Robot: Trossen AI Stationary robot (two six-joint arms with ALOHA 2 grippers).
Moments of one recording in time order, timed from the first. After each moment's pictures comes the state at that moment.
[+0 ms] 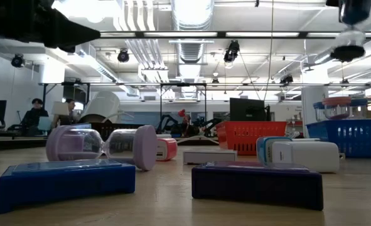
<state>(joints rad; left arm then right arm) -0.21 0.45 0.21 0.21 -0.40 0.23 0.40 1.13 1.33 -1.44 0.17 0.73</state>
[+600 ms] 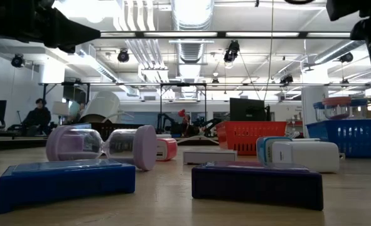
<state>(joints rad) -0.21 0.45 0.21 0.22 -0.40 0.21 0.40 1.04 1.01 -1.42 0.10 0.90</state>
